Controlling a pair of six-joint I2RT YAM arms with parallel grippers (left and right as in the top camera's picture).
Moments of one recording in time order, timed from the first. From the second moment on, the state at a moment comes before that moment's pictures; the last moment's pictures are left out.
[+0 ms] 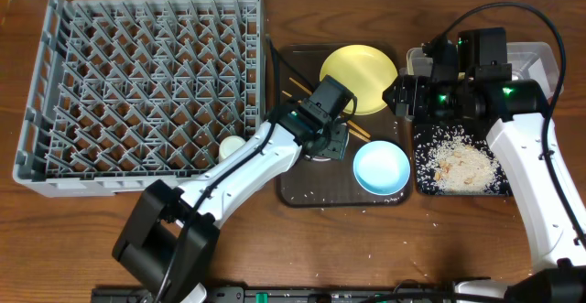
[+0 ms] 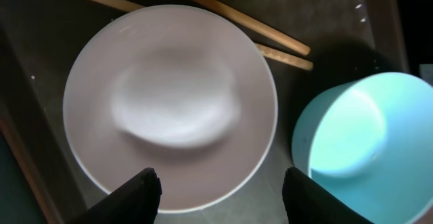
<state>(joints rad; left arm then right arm) -0.70 1.78 1.29 -0.67 0.04 -0.43 0.11 1.51 1.32 -0.85 -0.37 0.21</state>
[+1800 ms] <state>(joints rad) -0.64 1.95 1.28 -0.63 -0.14 -0.56 0.11 1.51 1.33 -0.90 -0.37 0.20</state>
